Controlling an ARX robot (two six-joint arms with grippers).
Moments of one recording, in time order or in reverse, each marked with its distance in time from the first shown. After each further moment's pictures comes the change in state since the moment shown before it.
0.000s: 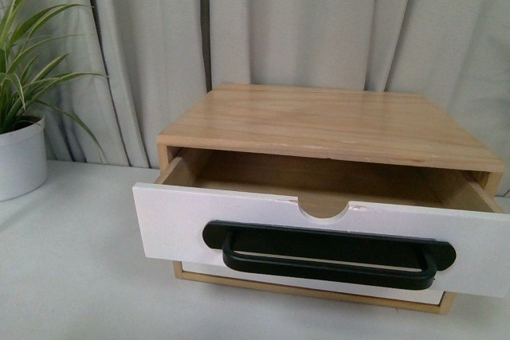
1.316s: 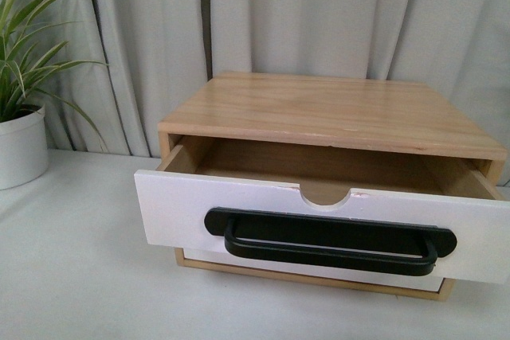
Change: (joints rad) left arm 0.294 -0.421 -0.242 -0.220 0.386 -0.247; right arm 0.143 -0.393 -0.298 0.039 0.459 0.355
